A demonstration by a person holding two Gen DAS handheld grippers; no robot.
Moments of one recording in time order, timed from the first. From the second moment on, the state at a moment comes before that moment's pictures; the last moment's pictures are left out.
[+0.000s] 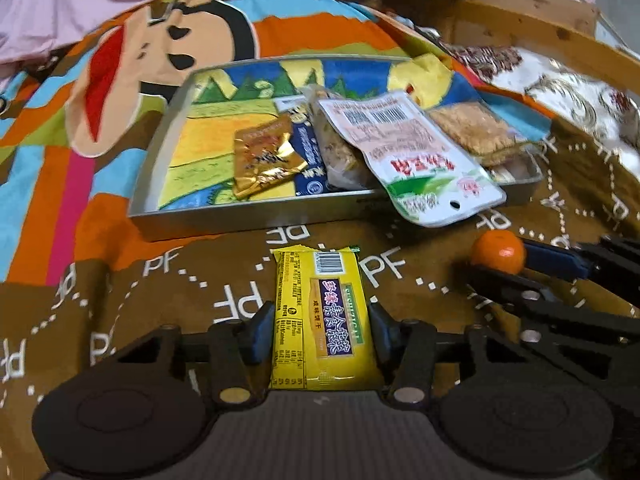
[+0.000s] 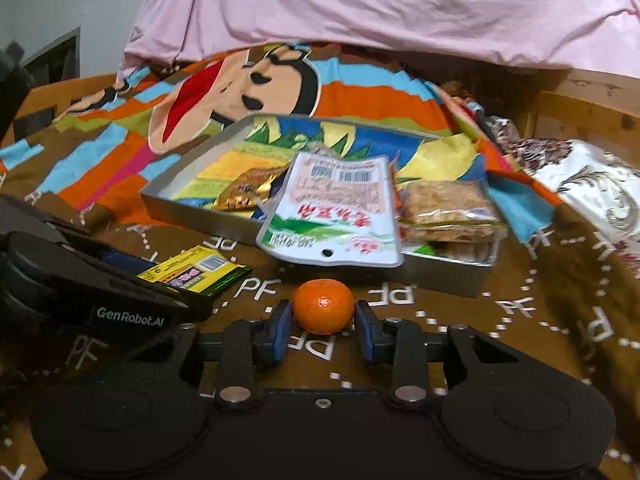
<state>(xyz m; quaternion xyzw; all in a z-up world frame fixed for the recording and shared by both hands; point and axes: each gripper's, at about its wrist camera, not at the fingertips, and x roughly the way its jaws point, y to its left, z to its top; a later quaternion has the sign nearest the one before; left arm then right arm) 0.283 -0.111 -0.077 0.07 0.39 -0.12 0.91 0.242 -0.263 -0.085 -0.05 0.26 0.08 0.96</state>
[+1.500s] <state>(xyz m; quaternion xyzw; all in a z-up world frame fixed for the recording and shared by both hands) 0.398 -0.052 -0.060 -0.03 0.32 -0.02 0.95 0.346 -0.190 -0.093 -0.07 0.17 0.15 0.97</state>
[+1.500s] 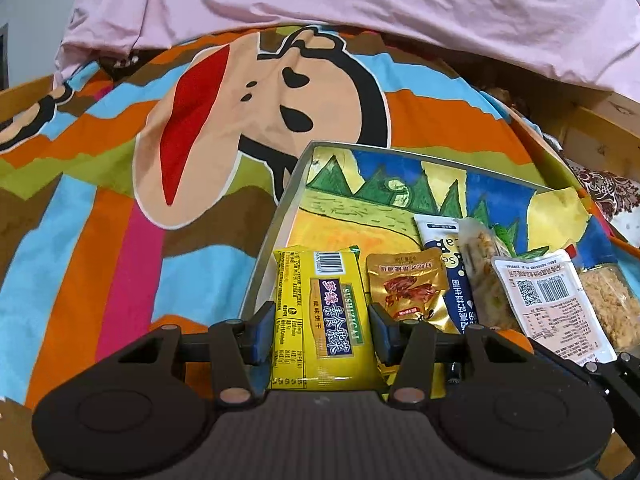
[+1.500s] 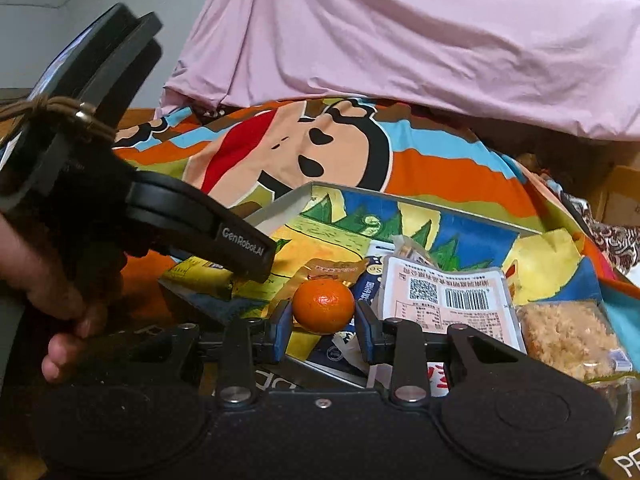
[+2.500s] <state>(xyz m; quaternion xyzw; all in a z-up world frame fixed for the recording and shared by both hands) 0.399 -0.055 -0.070 -0.03 0.32 -0.02 0.95 0.349 -0.190 -0.096 -0.07 0.18 0.15 0.97</state>
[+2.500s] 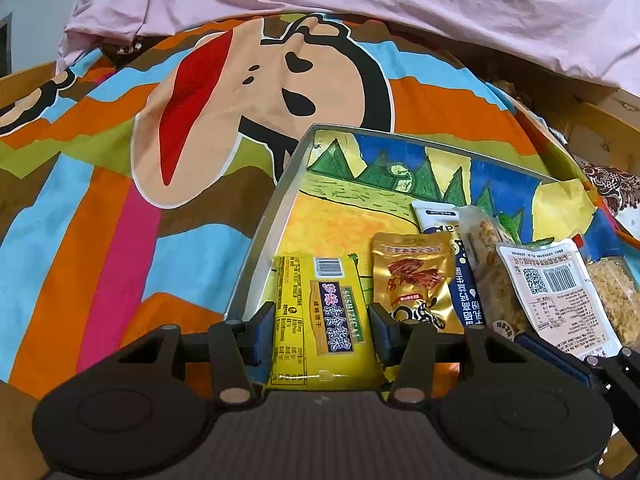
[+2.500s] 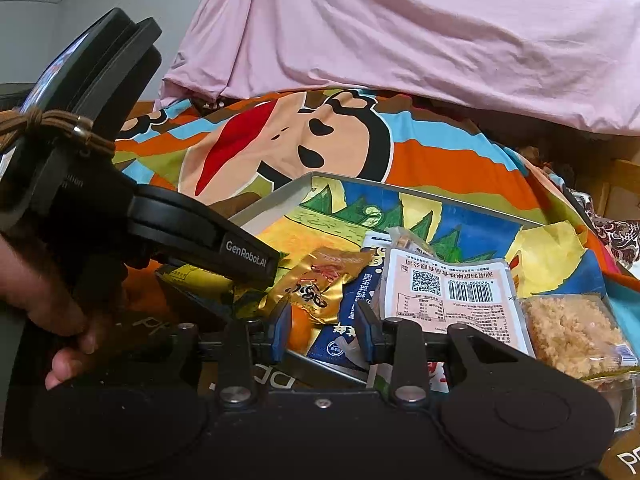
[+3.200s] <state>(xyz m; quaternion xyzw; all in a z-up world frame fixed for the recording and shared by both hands) 0.387 -0.044 -0.061 -0.07 0.30 -0.02 0.95 0.346 -0.188 -0.095 -0.08 0.17 0.16 0.97</state>
